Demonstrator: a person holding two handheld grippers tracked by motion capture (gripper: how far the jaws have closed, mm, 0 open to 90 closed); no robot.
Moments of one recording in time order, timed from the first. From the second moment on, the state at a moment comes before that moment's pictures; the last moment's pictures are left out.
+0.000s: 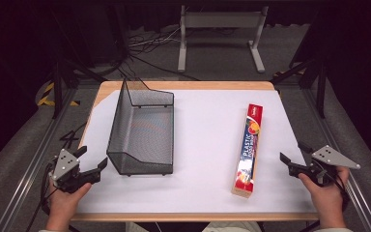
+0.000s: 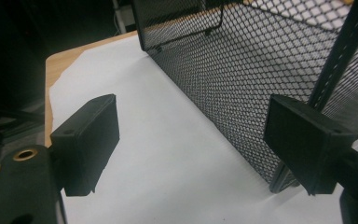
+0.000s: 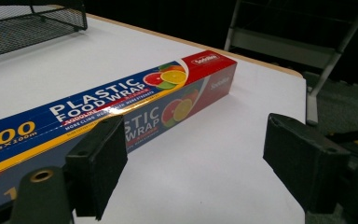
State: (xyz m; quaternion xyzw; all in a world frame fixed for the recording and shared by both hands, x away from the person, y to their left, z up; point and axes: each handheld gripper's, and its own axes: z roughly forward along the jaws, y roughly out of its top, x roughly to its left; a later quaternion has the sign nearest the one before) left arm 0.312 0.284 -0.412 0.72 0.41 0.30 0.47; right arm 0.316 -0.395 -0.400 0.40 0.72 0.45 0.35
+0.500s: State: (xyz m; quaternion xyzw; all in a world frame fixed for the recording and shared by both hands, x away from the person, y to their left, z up) left arm 0.312 0.288 -0.413 0.71 0.41 0.27 0.50; right arm 0.318 -0.398 -0.394 0.38 0.71 0.48 0.35
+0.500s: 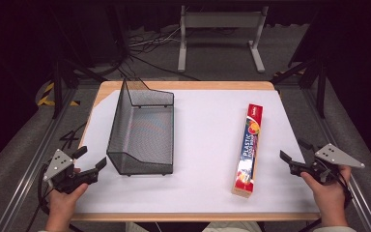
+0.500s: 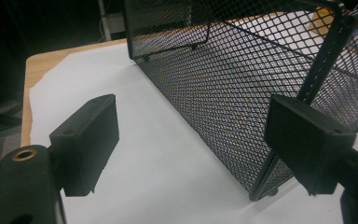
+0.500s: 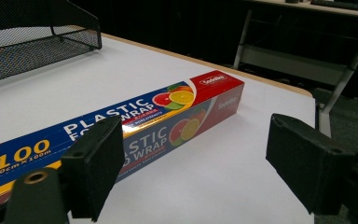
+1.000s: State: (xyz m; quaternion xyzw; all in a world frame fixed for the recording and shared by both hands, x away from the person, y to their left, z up) left arm 0.312 0.282 -0.412 0.72 0.41 0.28 0.49; right arm 0.334 -0.371 -0.368 0.40 0.71 0.49 0.31
